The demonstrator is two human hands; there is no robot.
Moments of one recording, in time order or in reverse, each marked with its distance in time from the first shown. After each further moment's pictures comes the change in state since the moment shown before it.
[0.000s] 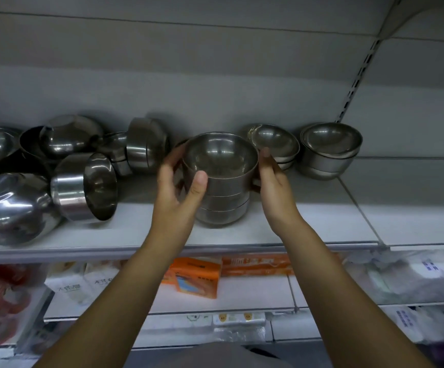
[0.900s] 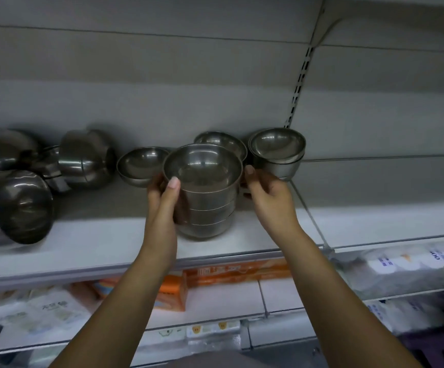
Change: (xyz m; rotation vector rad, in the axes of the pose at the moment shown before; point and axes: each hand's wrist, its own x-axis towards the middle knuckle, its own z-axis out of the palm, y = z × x) left_hand 0.003 -0.008 0.095 -0.336 0.112 -0.321; right_hand 0.006 0.008 -0.103 -0.157 0.079 -0.130
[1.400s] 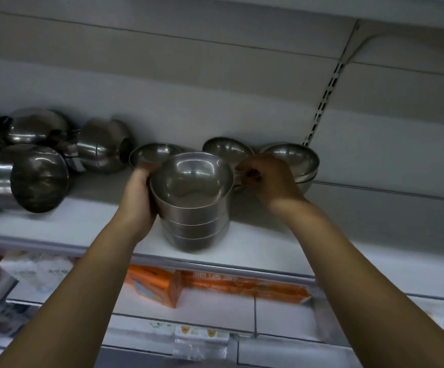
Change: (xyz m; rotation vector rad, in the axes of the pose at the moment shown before) left_hand 0.018 0.035 0.012 0.019 0.148 -0.131; right_hand 0.084 -0.012 -0.028 -0.623 -0.367 -0.375
